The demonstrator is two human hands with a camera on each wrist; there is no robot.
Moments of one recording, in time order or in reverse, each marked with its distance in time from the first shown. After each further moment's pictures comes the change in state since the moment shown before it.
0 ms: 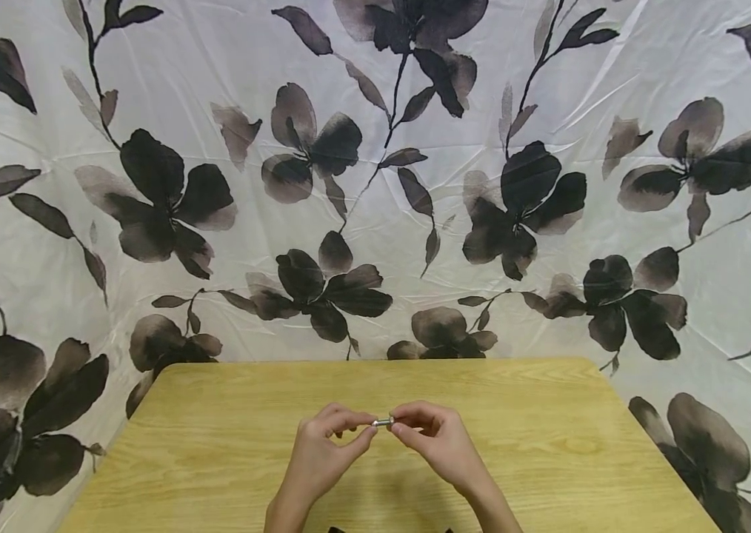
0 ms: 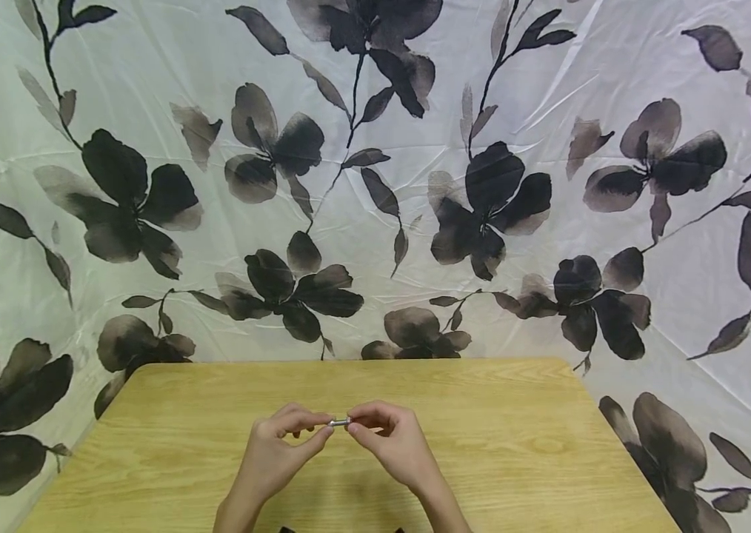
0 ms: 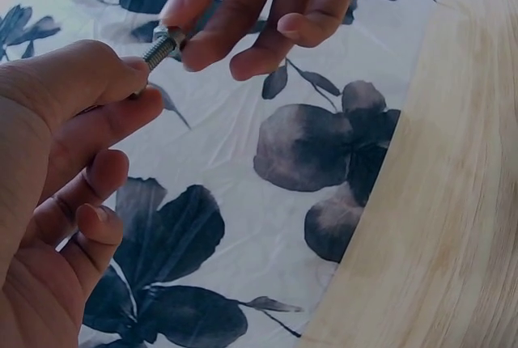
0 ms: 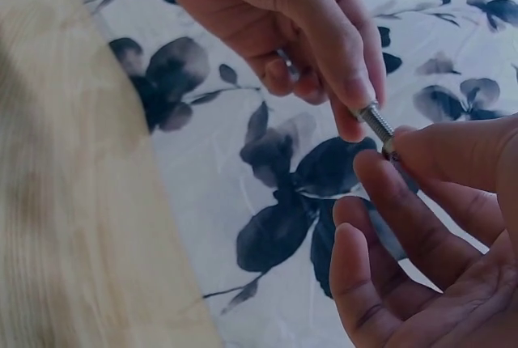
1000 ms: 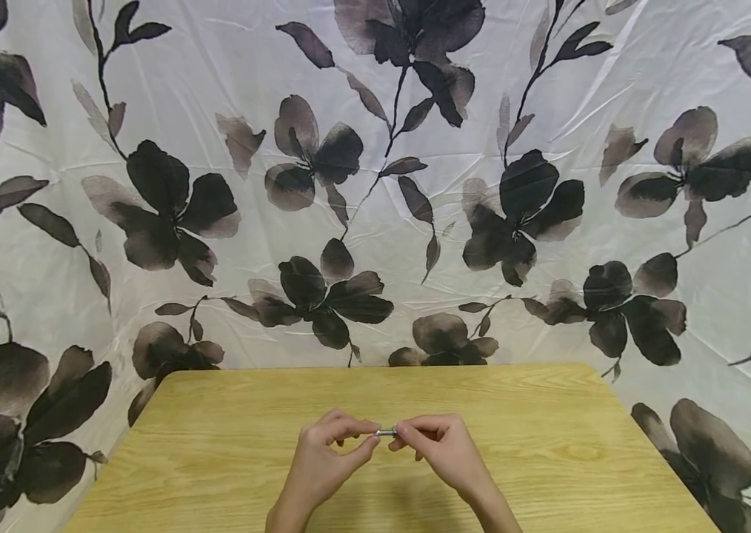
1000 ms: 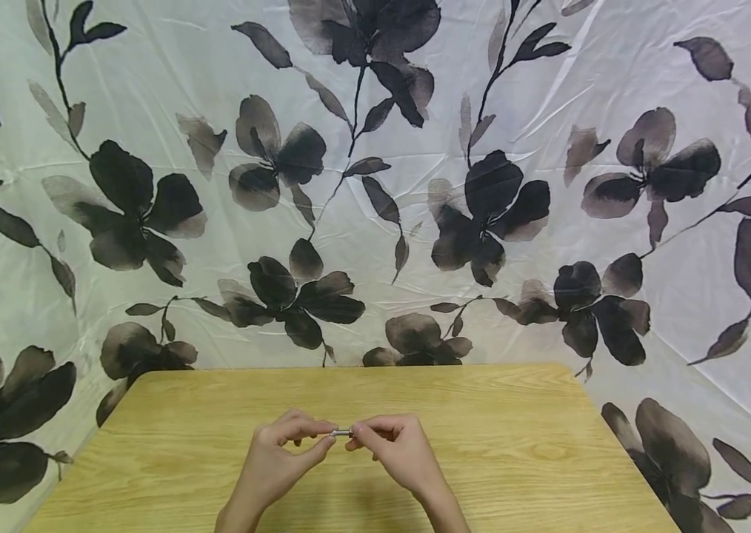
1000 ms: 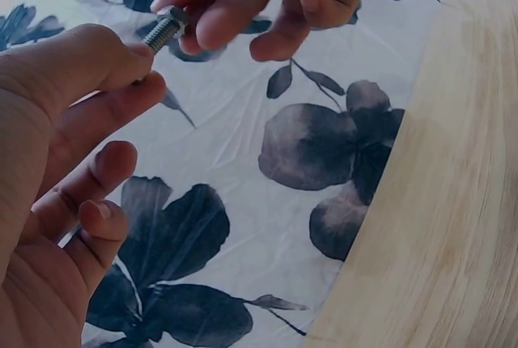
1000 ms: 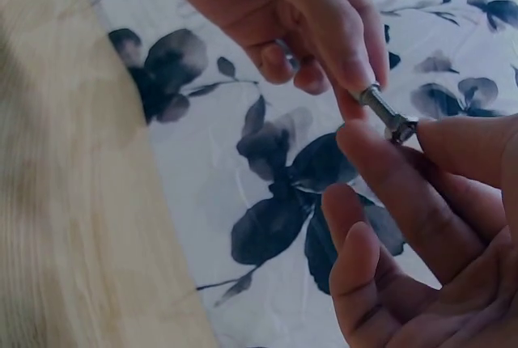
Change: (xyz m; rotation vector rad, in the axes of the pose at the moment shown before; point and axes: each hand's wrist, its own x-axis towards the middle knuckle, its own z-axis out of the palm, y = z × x) left_hand 0.000 0.001 -0.003 -0.053 -0.022 0.015; right_hand -0.001 -0.003 -0.004 -0.043 -0.020 0.008
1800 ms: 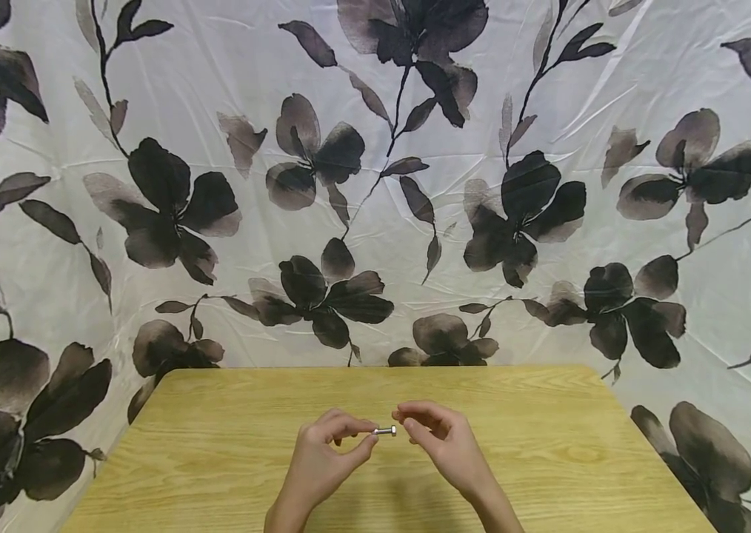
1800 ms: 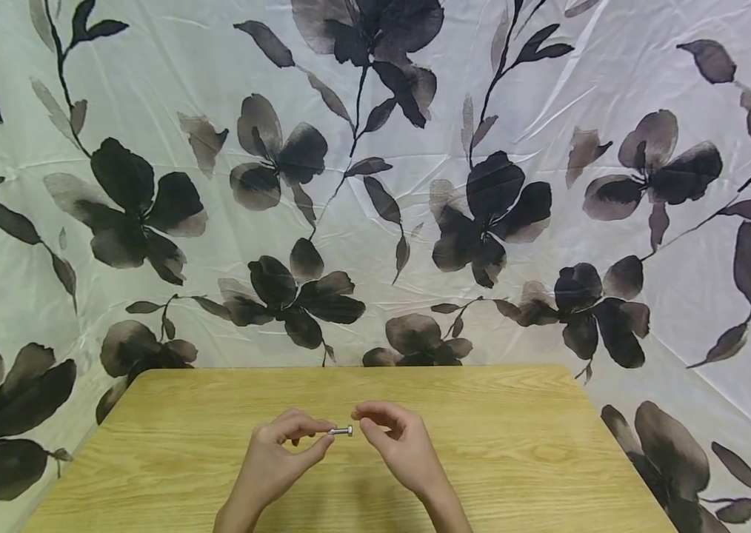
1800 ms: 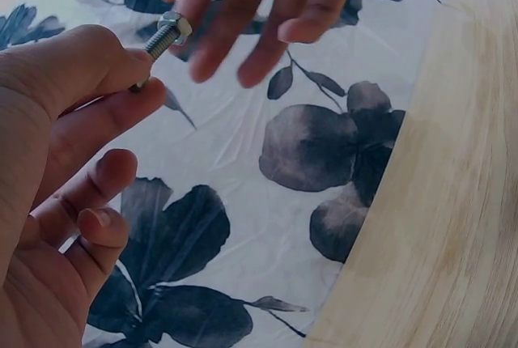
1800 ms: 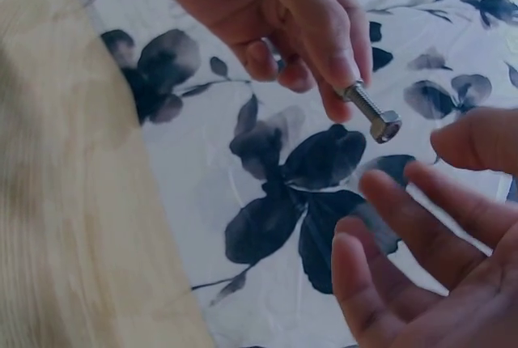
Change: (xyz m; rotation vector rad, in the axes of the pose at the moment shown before) left_hand 0.001 0.003 0.000 0.013 0.006 -0.061; right_hand -0.001 -0.003 -0.003 0.049 0.030 -0.066
